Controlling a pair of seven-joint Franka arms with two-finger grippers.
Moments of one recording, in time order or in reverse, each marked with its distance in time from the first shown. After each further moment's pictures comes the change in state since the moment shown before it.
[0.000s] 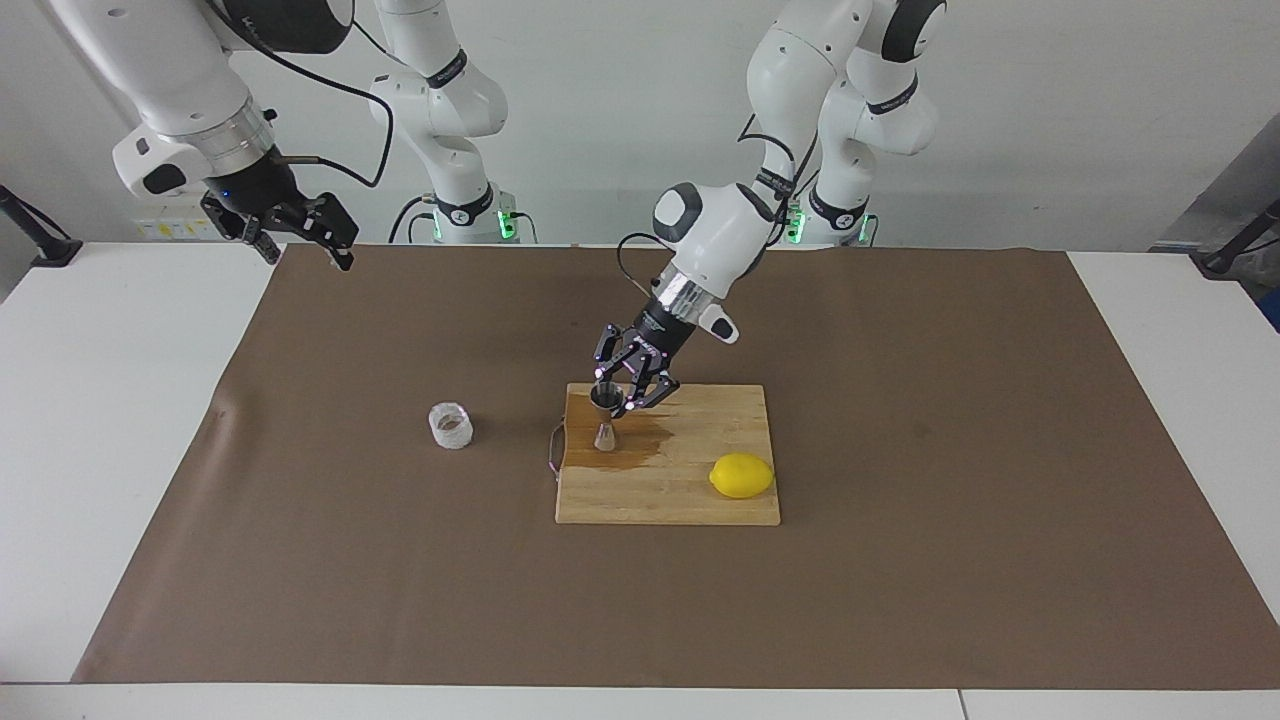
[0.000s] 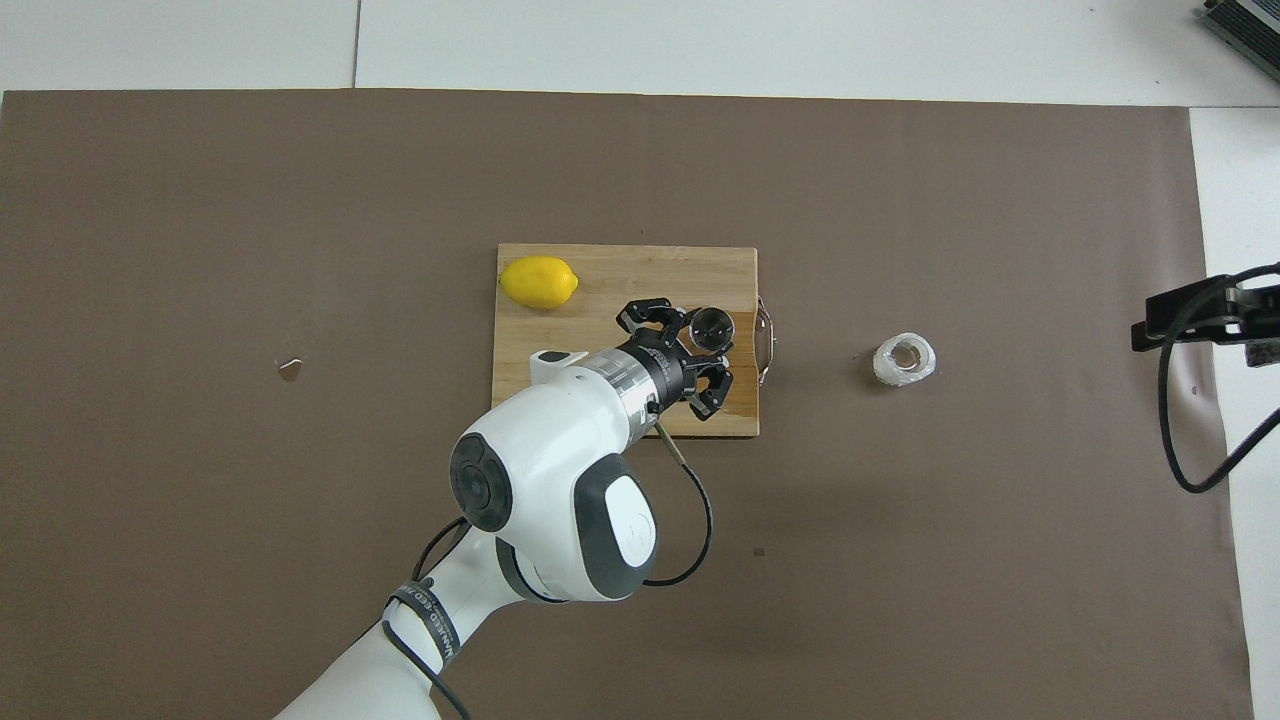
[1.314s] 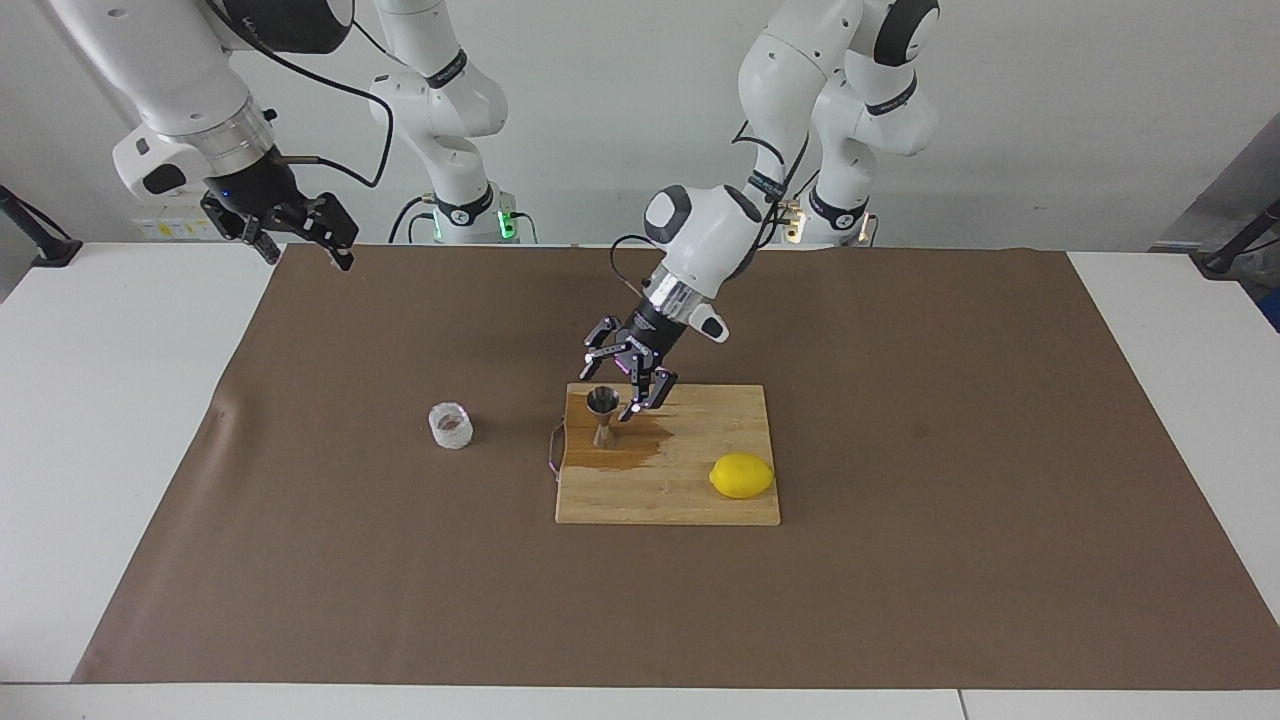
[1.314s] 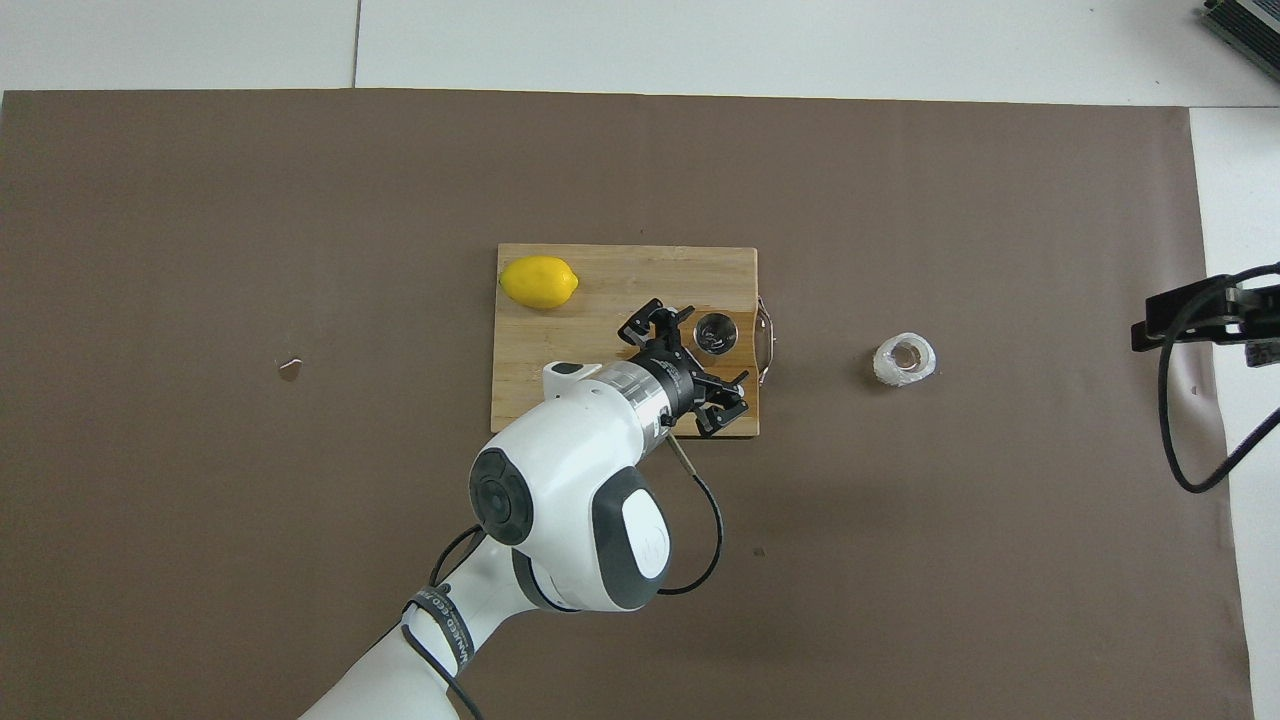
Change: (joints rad) left arm -0.024 0.015 -0.002 -0.001 0.000 0.036 0.002; right arm 0.000 0.000 0.000 0.000 0.000 0.000 0.000
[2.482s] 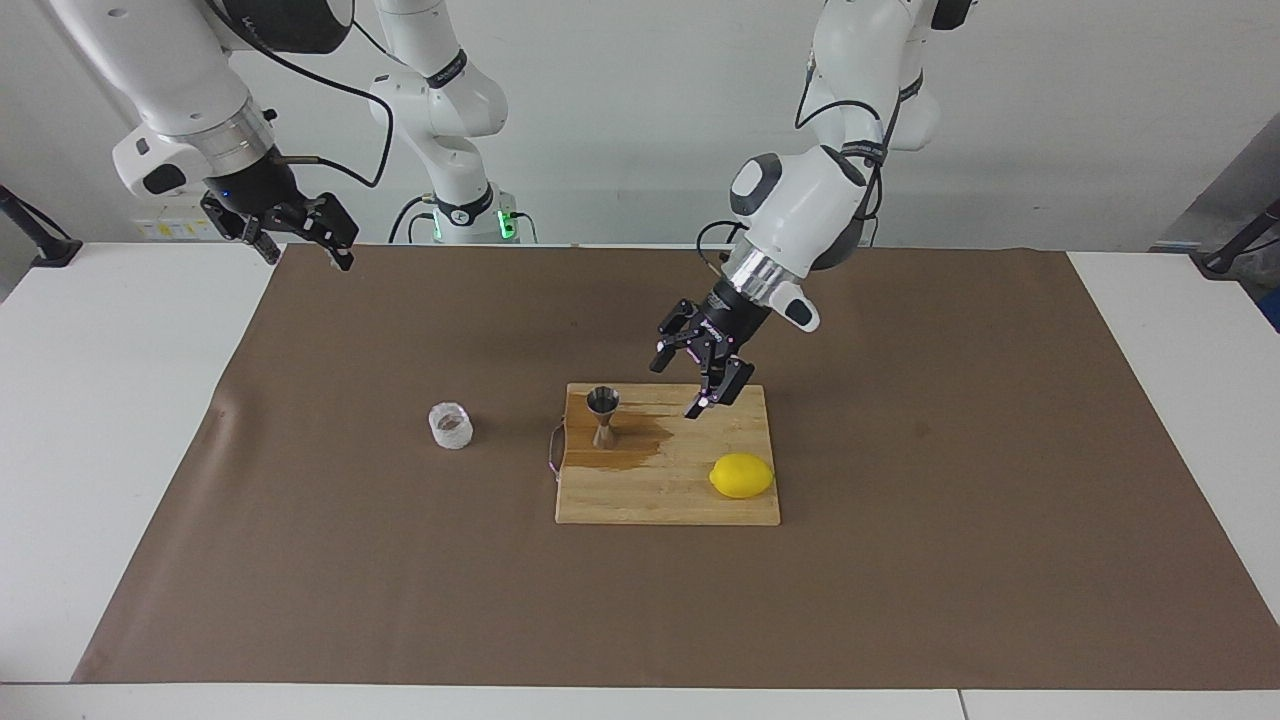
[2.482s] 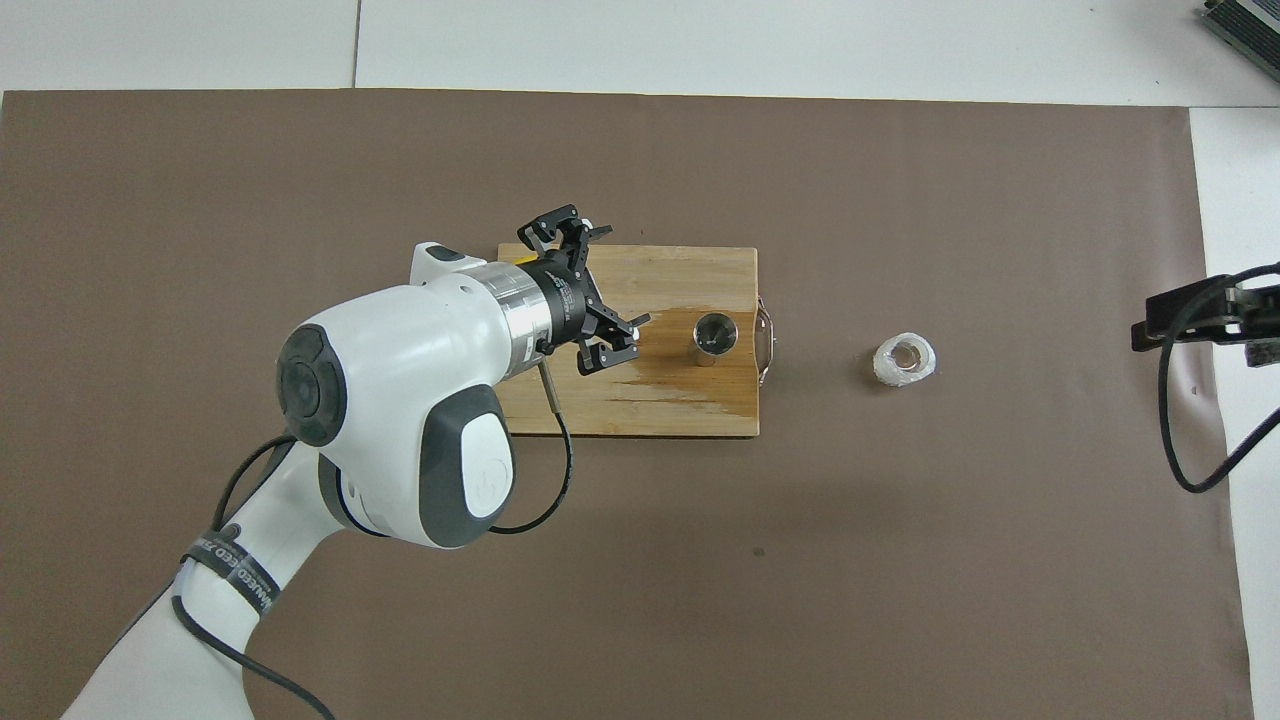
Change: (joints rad) left arm 0.246 -0.187 0.027 0.006 0.461 -0.387 0.063; right arm 0.000 0.000 0.000 0.000 0.000 -0.007 0.000
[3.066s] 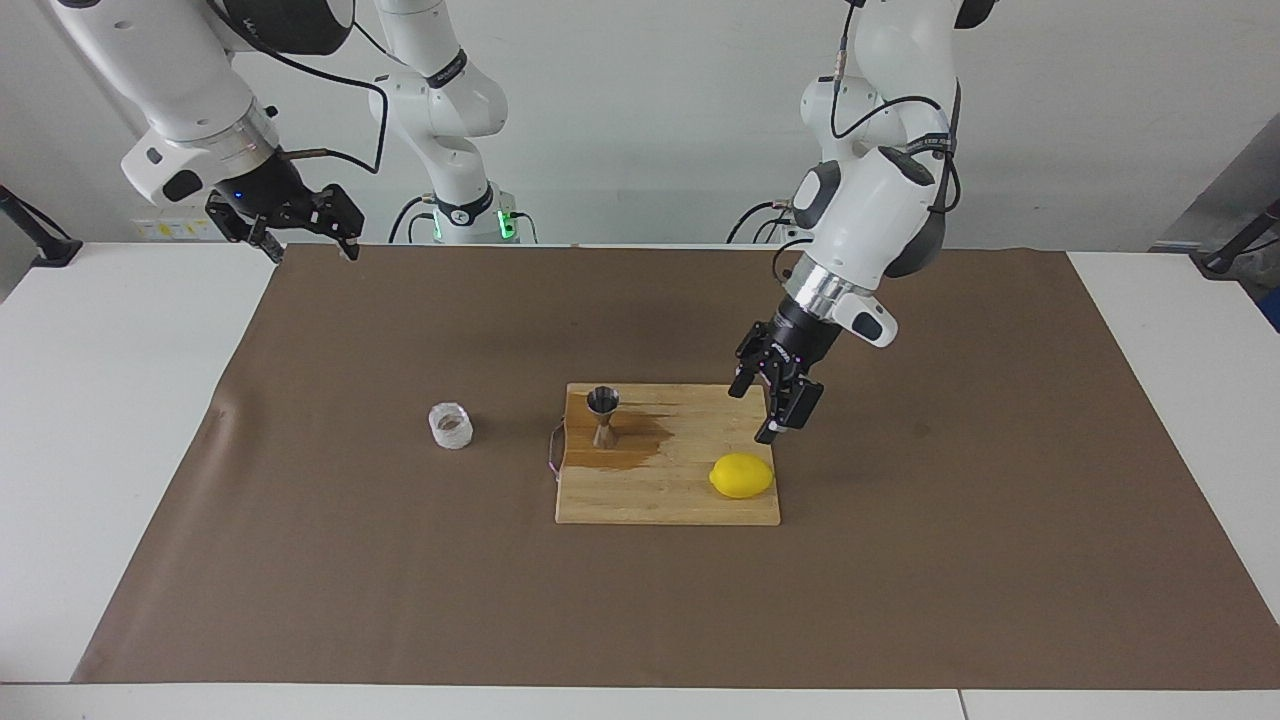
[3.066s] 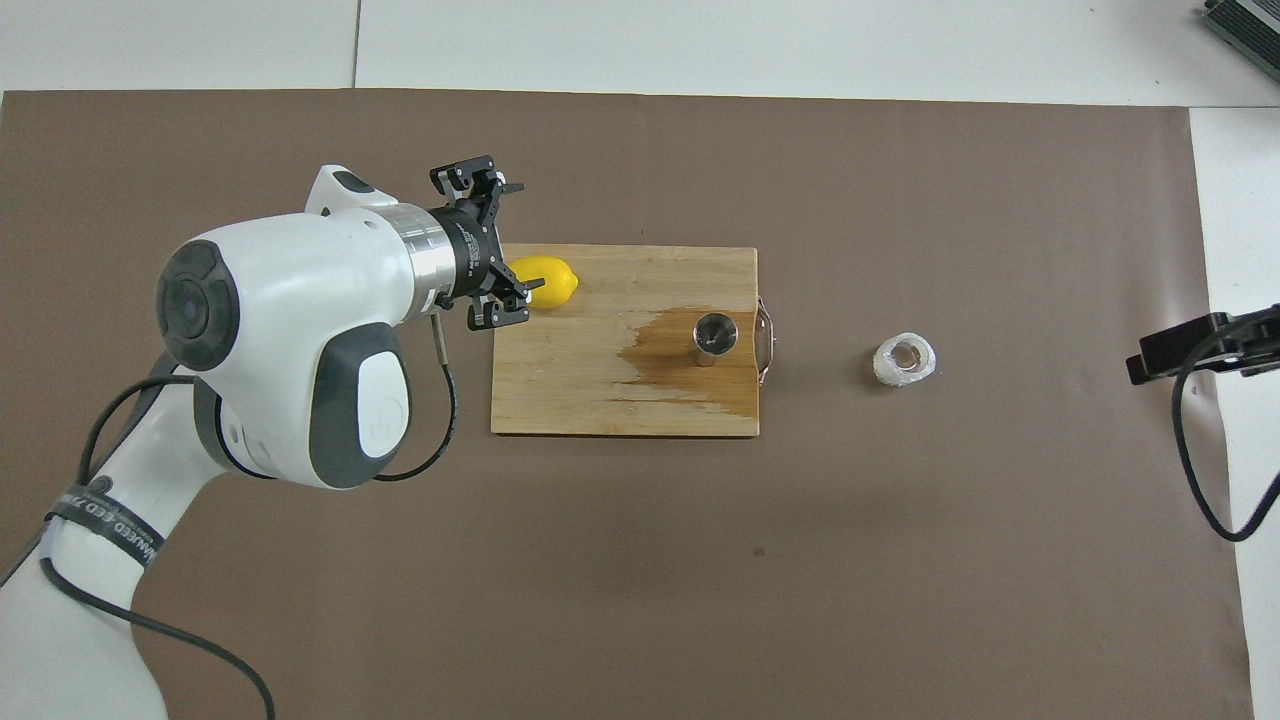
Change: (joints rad) left arm 0.158 -0.006 0.004 0.046 0.175 -0.141 0.210; right arm 0.000 -0.012 0.000 -0.039 0.005 -0.029 -0.294
